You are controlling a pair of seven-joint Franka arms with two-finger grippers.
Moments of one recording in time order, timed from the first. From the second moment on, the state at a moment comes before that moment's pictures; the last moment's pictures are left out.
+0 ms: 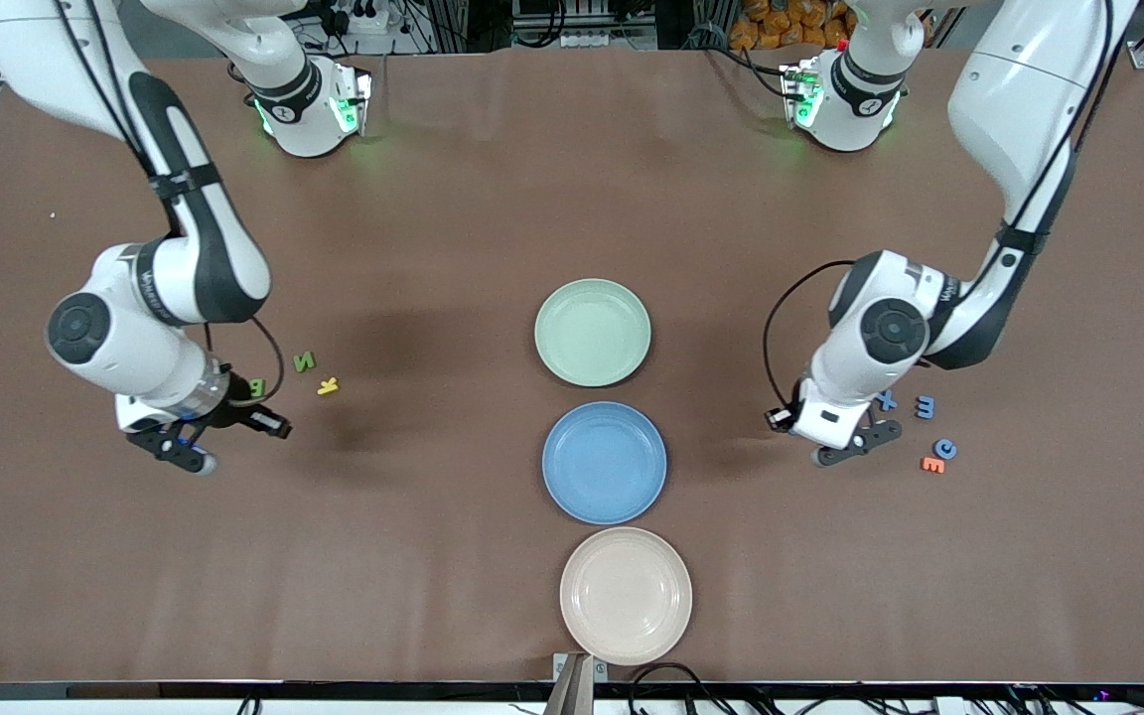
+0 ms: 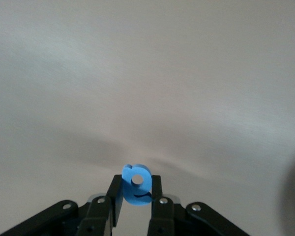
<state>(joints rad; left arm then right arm) 0.02 0.56 -0.38 -1.86 0.30 2.43 -0.90 0.07 0.40 0.05 -1.89 0.10 2.36 0.45</state>
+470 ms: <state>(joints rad) -0.14 0.64 -0.38 -1.72 0.24 2.43 -1.07 0.32 0.39 0.05 -1.89 0.10 2.36 0.49</state>
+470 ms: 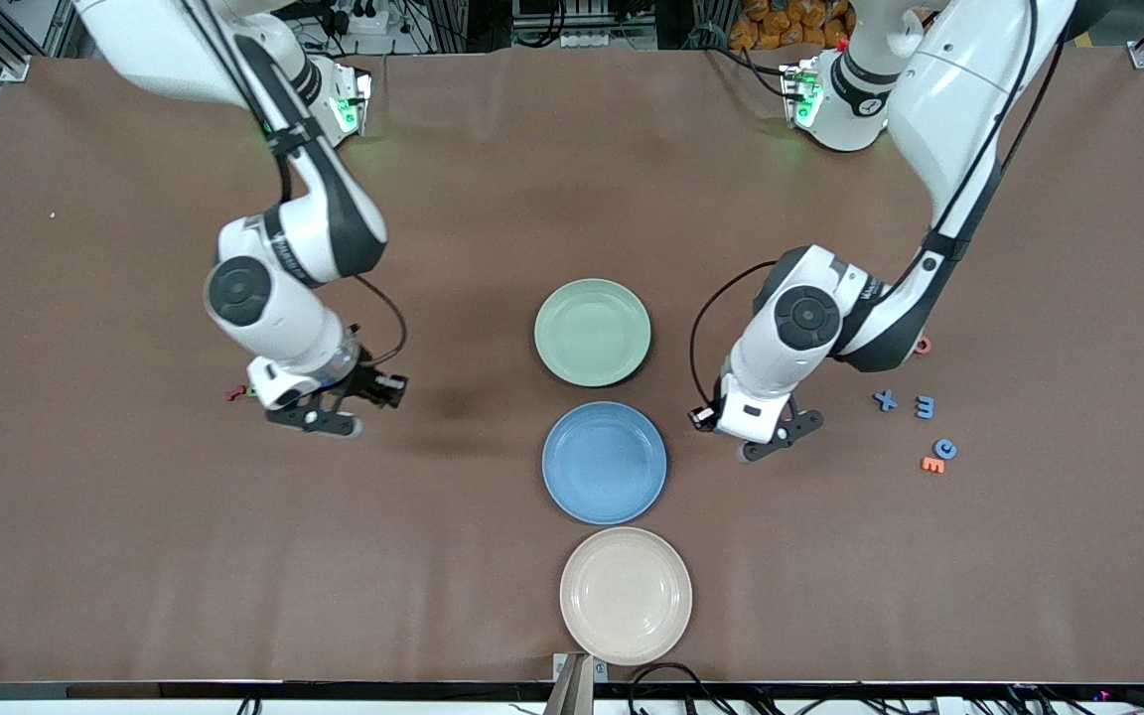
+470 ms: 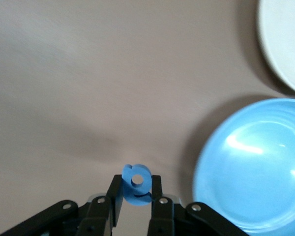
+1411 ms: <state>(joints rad) -0.28 0.74 -0.34 -1.60 0.13 2.72 -1.16 0.64 0.50 0.08 -1.79 0.09 2.37 0.63</state>
